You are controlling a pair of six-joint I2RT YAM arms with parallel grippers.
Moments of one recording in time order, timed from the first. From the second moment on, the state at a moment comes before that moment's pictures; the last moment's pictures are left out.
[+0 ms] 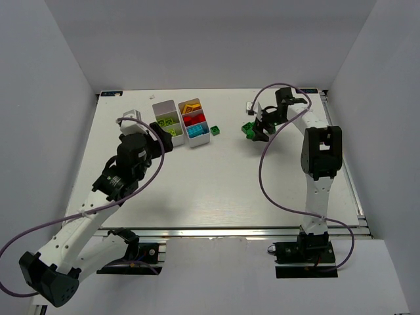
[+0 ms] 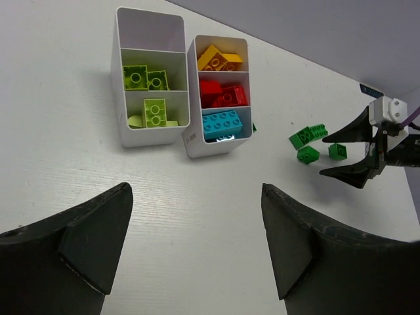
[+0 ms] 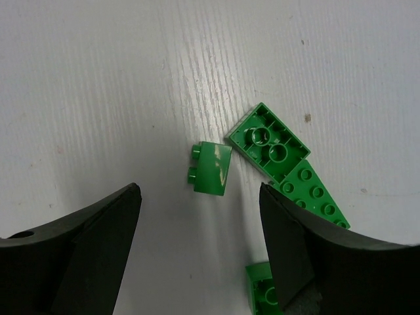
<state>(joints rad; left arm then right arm) -0.53 0.92 0.90 -0.28 -0.42 -0.54 0.14 2.22 1.81 -0.79 -0.76 -1.23</state>
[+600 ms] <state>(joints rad) -0.53 0.88 0.90 -0.37 -0.51 -0.61 0.16 2.26 1.78 -0.62 -0.73 -1.11</state>
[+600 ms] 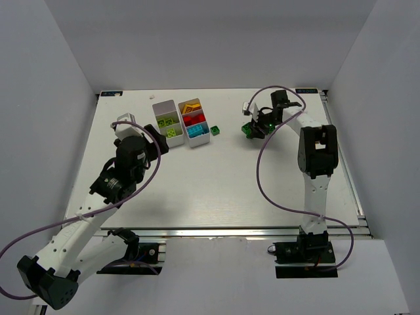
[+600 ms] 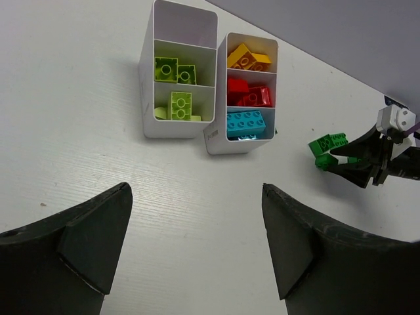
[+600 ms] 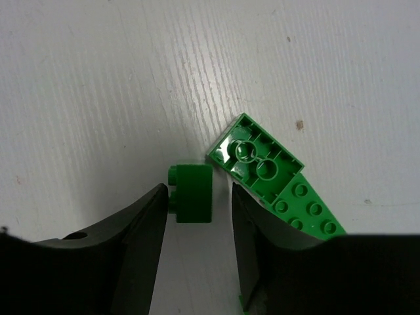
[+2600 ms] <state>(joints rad) 0.10 1.11 1.09 -0.47 0.21 -0.64 0.76 2.54 2.22 0.31 -0.28 -0.41</state>
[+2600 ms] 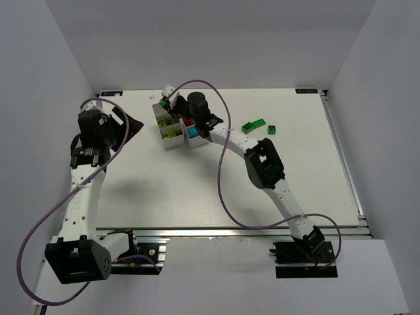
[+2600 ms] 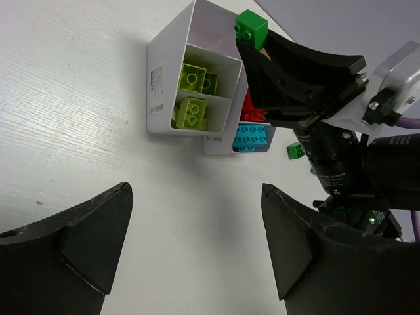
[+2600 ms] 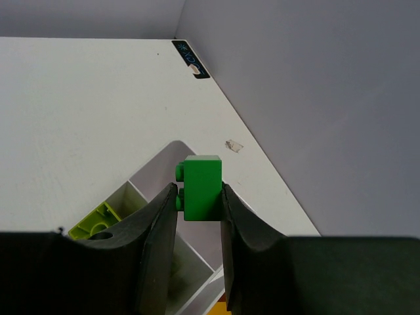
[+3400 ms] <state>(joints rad) 0.10 1.06 1.09 -0.50 0.23 -0.65 0.76 2.59 2.22 0.38 -0.27 -0.45</state>
